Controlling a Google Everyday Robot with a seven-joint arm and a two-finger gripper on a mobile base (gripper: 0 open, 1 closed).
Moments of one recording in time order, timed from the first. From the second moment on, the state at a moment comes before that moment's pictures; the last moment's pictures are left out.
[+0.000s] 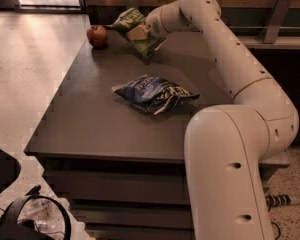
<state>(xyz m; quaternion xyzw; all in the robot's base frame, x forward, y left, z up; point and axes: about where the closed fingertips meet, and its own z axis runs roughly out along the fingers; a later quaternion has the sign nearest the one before) 0.871 0.030 0.882 -0.45 0.72 0.21 0.48</state>
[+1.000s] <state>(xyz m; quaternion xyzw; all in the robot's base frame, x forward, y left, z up) 0.873 0.040 0.876 -0.45 0.72 0.21 0.48</state>
